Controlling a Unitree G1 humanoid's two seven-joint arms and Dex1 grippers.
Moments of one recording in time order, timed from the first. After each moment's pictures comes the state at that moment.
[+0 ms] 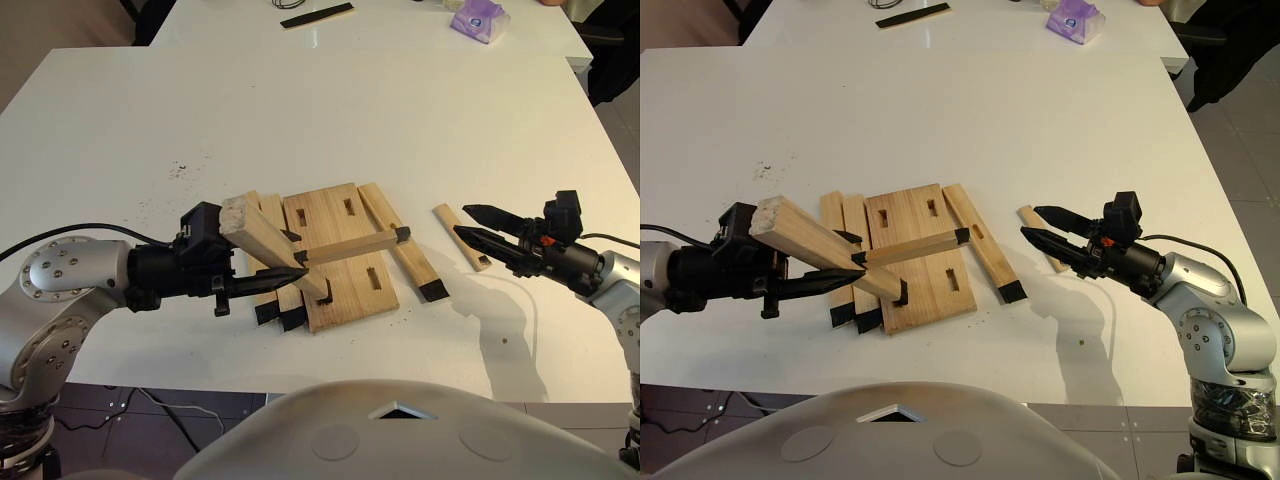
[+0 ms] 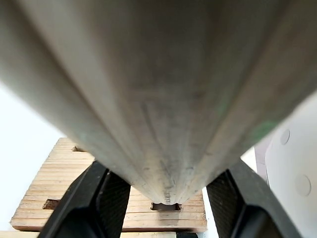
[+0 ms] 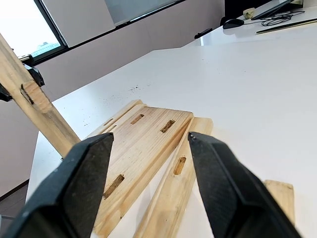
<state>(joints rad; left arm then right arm) 0.20 0.93 0.27 -0.75 -0.88 0.62 -1.01 0.21 -0.67 -0.26 -0.34 0.82 0.57 1.00</state>
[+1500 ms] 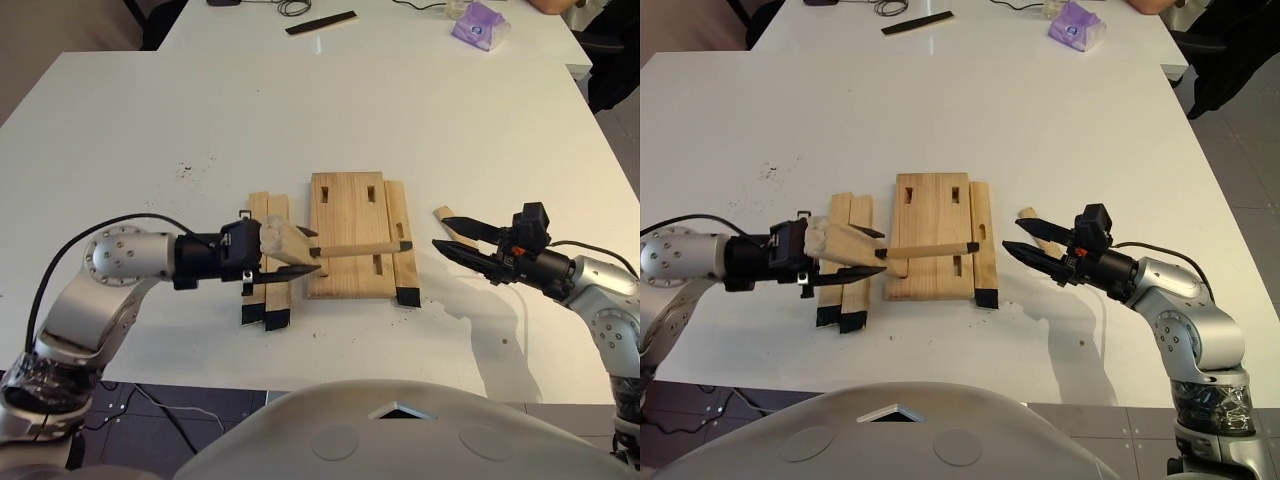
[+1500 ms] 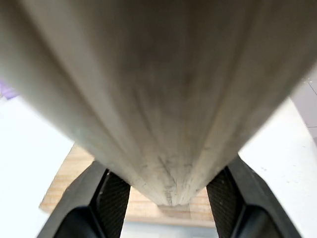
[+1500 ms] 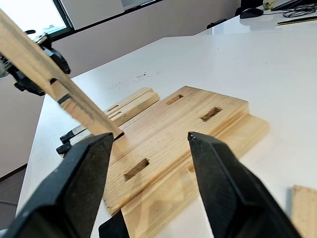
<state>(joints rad) 0.01 0.89 -0.11 -0.45 -0.53 0.19 -1.07 0.19 -0.64 -0.15 -0.31 0.71 0.50 1.01</state>
